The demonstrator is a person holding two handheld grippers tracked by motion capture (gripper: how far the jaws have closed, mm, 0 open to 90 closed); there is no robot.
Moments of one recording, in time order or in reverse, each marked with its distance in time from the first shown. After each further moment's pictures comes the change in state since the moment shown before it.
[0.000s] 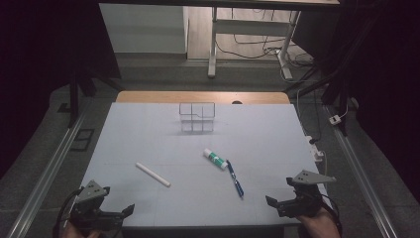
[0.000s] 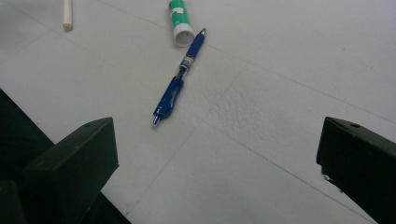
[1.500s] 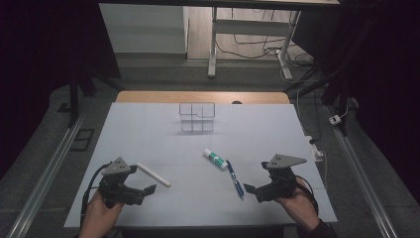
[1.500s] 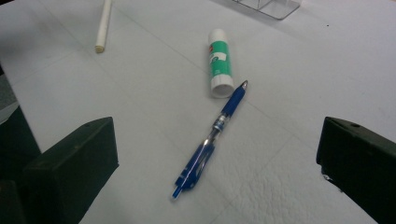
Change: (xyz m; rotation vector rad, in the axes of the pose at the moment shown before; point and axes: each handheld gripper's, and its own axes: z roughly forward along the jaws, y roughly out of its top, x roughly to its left) left arm 0.008 0.056 0.058 -0.069 -0.175 0.110; right arm 0.013 0.048 0.051 -0.032 0.115 -0.144
